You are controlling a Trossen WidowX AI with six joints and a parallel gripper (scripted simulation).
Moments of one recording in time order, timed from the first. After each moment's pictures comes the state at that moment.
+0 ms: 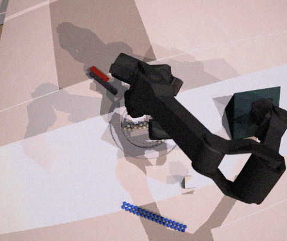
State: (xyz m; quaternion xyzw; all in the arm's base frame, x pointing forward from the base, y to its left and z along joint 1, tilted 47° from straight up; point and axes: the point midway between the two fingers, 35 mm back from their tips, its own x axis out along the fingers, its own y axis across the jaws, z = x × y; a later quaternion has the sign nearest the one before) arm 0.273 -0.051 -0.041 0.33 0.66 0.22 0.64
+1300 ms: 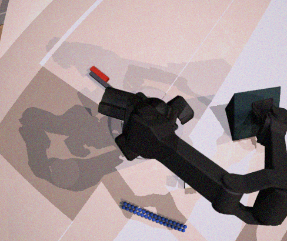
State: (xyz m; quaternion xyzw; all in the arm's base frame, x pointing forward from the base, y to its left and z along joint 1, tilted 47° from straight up) arm 0.299 -0.015 0.016 0.60 0.68 -0.12 0.41
